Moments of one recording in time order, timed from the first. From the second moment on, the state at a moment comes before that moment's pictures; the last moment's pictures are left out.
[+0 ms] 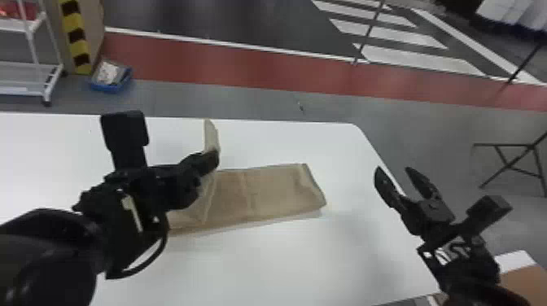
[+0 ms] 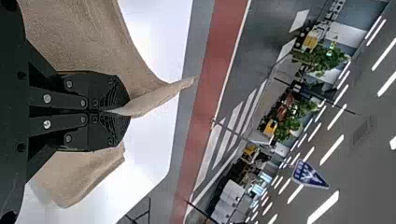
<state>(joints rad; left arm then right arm) -0.05 0.03 -0.32 -1.91 0.56 0.73 0.07 0.20 -0.18 -0.54 -1.63 -0.40 -0.01 0.60</state>
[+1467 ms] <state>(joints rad) 0.02 0.14 -0.26 -1.85 0.54 0.51 0.00 0.20 -0.10 -0.33 -1.67 -0.32 0.02 0.49</state>
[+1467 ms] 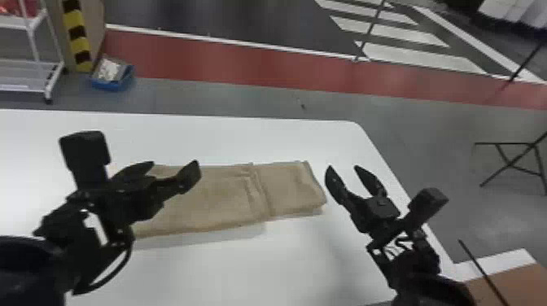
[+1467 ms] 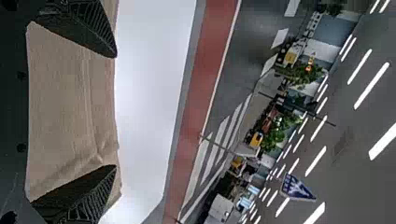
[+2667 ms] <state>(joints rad) 0.17 0.27 -0.08 -1.96 0.61 0.46 -0.07 0.07 0.00 -0.09 -1.71 -0.05 0.44 0.40</state>
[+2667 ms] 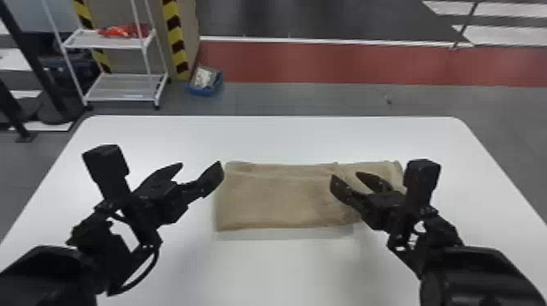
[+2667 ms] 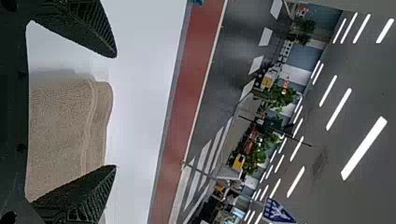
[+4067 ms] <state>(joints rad) 0.20 0.25 -0.05 -1.93 0.64 0.46 -0.09 -0.07 -0.02 -0.06 -1.48 -0.01 0.24 0.41</state>
